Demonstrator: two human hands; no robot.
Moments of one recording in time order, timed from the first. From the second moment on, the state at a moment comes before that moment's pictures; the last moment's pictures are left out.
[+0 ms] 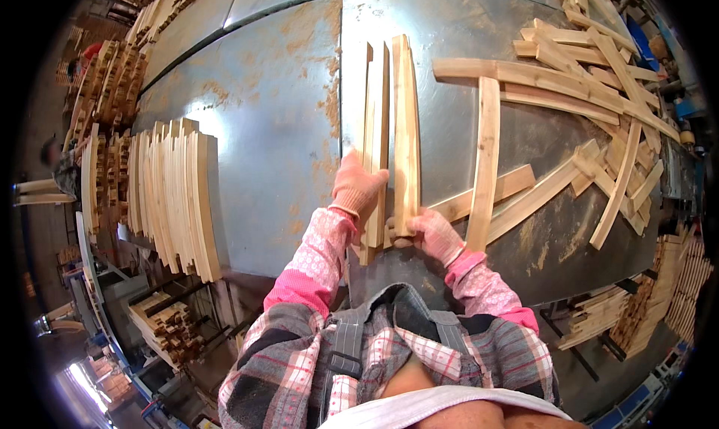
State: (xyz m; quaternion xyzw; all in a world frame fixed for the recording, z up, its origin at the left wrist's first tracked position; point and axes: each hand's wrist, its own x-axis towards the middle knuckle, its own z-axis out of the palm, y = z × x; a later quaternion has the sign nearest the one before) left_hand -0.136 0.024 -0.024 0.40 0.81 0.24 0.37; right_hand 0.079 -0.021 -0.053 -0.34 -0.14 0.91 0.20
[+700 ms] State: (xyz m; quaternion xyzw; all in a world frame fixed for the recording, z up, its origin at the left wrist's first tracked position) left_hand -0.554 -0.233 -0.071 0.36 0.93 -0.10 0.02; right_hand -0.014 -0.160 -0.011 -0.45 -0.26 0.85 0.02
